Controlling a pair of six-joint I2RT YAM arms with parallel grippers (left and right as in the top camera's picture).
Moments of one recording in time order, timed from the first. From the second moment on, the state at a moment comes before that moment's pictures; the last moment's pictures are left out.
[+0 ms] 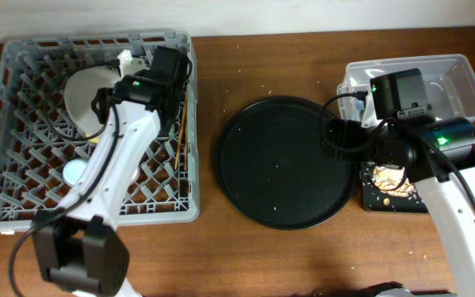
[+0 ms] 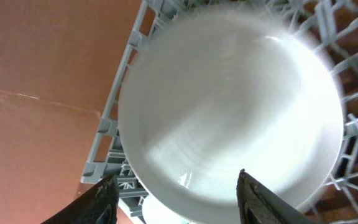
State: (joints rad) left arm -0.28 1.81 1.65 -1.09 -0.95 -0.32; right arm 0.18 1.35 1.52 -1.28 -0.08 0.37
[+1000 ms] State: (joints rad) left arm 0.39 1.92 1.67 -0.90 0.38 -0.55; right arm 0.18 1.35 1.52 -1.28 -0.08 0.37
